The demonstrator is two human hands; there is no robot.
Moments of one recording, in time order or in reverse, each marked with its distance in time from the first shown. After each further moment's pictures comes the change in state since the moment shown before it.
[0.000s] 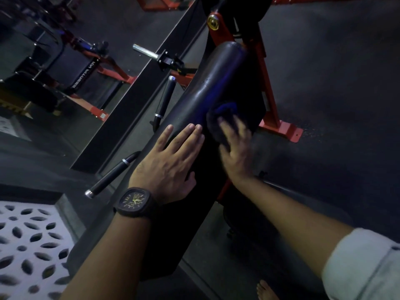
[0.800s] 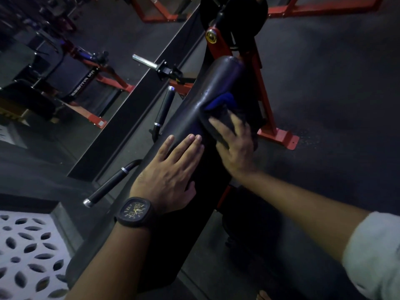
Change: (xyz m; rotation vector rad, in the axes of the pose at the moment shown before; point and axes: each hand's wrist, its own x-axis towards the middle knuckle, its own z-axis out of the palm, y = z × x) left_hand 0.000 0.000 -0.002 0.009 -0.003 -0.002; right_hand 0.040 -0.004 -0.015 -0.093 -0.026 -0.225
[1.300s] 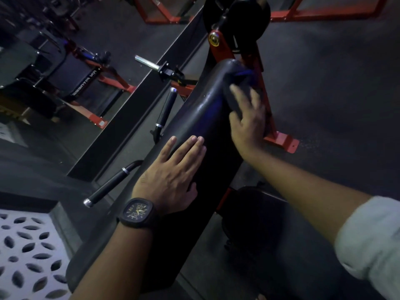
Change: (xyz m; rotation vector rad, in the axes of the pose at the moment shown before) left_hand -0.001 0.000 0.003 -0.005 -0.006 -0.002; right_hand 0.054 0.010 -0.008 -0.025 0.052 0.343
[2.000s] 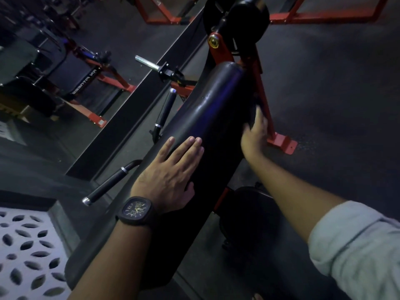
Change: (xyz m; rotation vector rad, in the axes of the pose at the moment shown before) left_hand 0.000 0.000 -0.002 -0.001 -0.008 0.003; right_hand -0.013 0.044 0.010 0.187 -0.072 0.433
